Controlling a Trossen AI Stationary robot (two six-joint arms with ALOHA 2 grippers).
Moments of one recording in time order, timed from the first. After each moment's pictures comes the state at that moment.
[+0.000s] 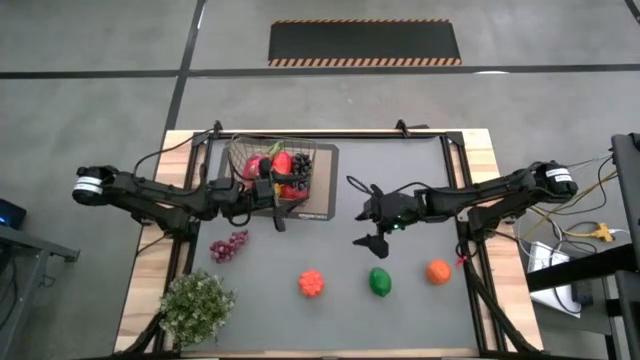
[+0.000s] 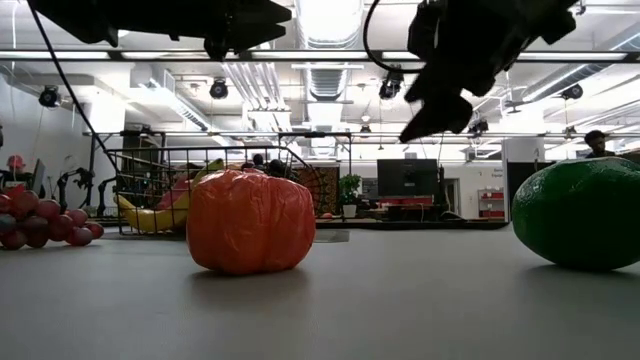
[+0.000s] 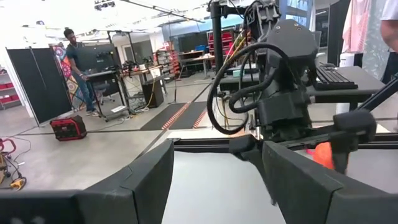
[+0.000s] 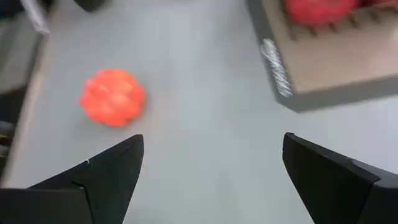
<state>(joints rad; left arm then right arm) -0.03 1.15 0.58 0.67 -0.29 0.16 0.07 1.33 0.77 -0.10 -0.06 0.34</state>
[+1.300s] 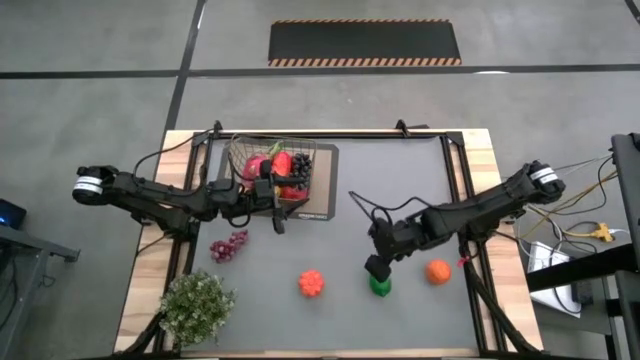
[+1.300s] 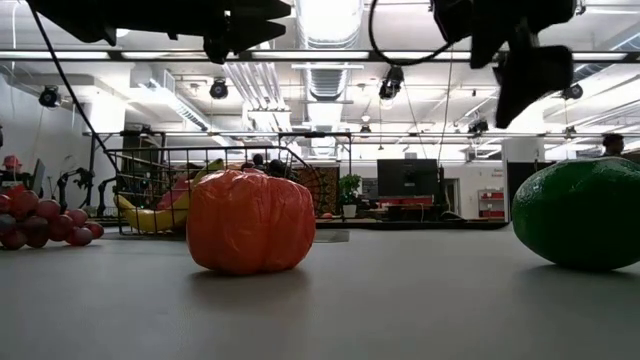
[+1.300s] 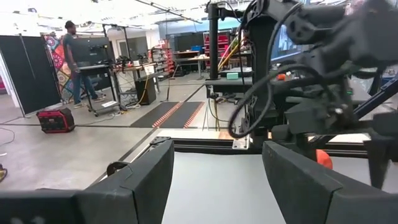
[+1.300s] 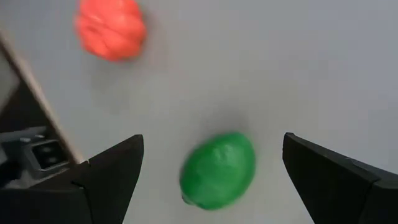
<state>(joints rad) -0.05 1.15 0.58 0.67 -0.29 0.09 0.34 1.46 1.10 -0.72 0.01 1.04</state>
